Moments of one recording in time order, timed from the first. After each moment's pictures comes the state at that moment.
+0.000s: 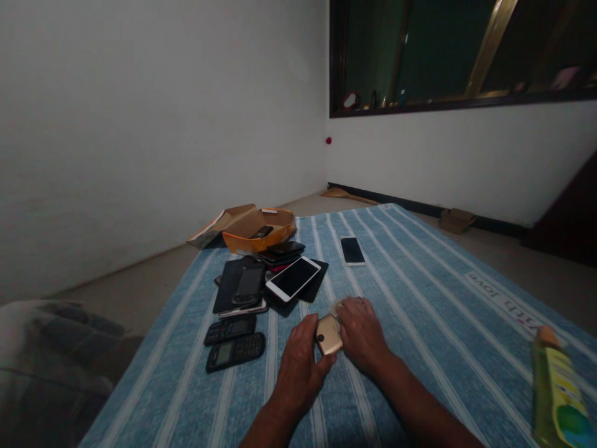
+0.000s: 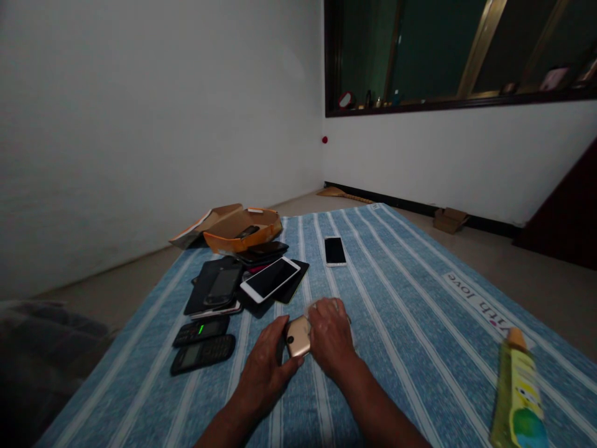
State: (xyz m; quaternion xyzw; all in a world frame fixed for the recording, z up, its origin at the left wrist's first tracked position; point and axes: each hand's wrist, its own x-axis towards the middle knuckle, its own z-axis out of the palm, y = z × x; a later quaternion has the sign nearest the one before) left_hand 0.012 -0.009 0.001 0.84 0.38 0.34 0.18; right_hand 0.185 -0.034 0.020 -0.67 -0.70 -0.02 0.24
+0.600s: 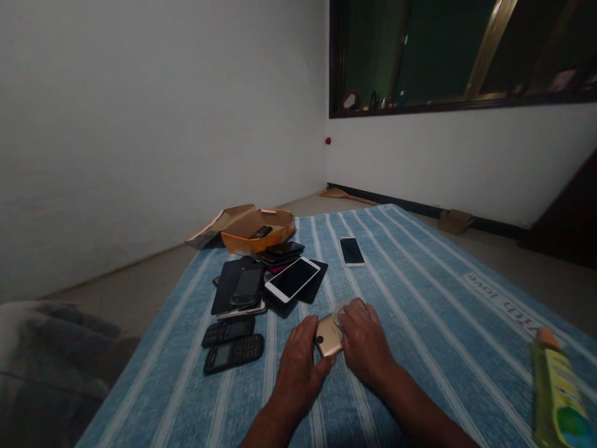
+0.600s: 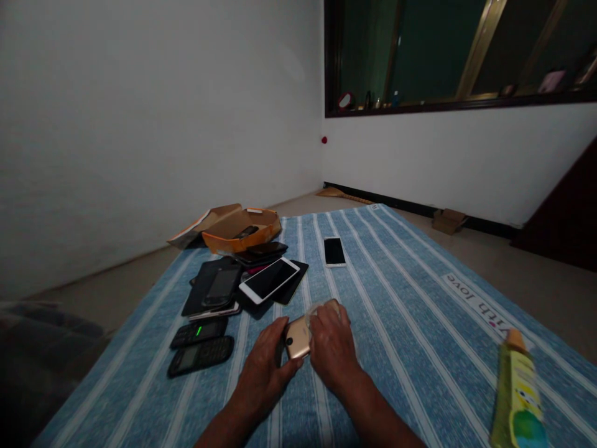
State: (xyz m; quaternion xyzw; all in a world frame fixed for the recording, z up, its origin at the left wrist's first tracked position) left_hand 0.012 -0.008 -0.001 0.84 0.39 0.33 0.18; right_hand 0.182 -0.050 0.020 -0.67 -0.69 0.00 0.25
